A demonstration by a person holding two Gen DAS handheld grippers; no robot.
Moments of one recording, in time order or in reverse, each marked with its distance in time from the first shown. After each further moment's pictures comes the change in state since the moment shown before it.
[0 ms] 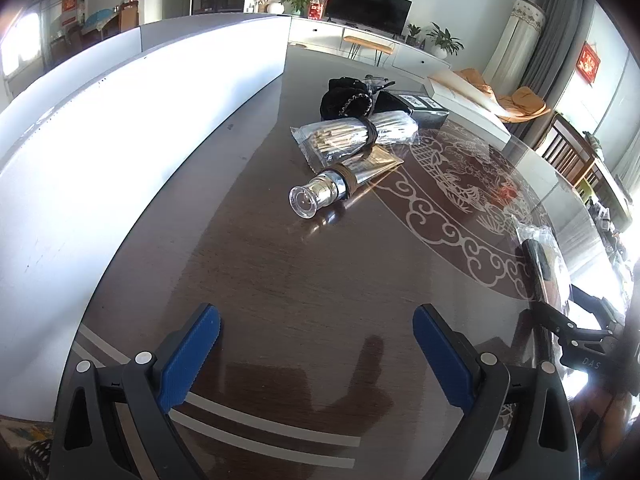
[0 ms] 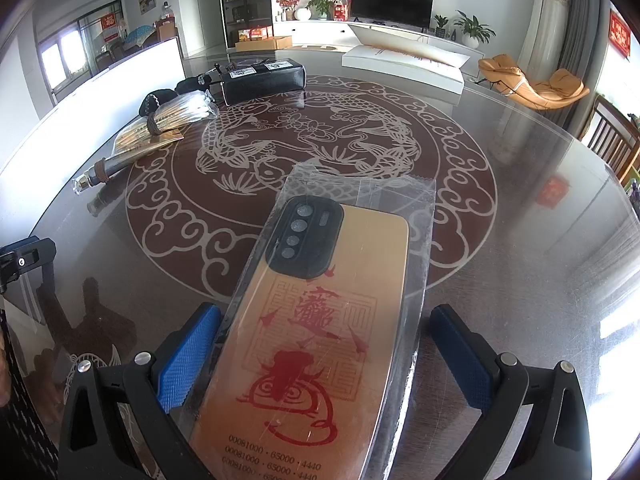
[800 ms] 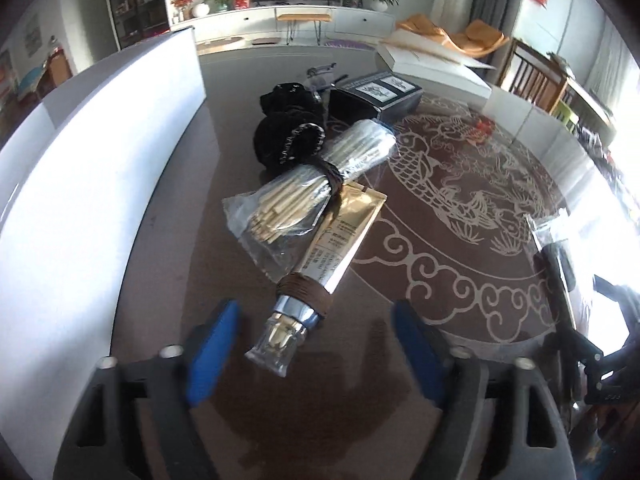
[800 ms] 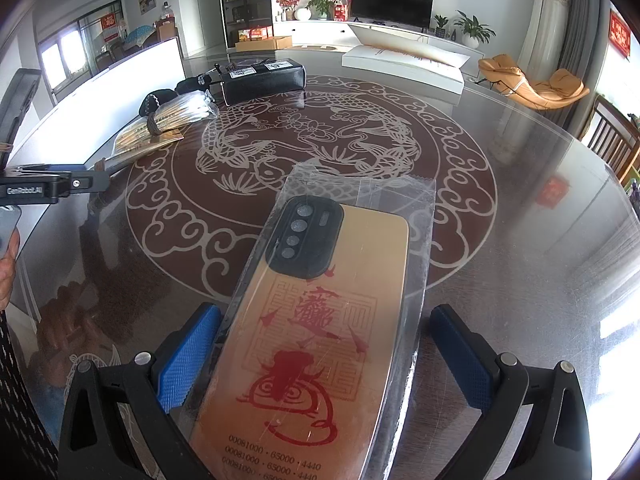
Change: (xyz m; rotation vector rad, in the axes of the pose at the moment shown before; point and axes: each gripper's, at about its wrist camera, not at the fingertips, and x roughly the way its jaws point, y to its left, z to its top) left arm 0.065 -0.039 0.080 0.322 0.116 0.001; right arm 0.000 0.000 0.000 0.000 0.000 0.000
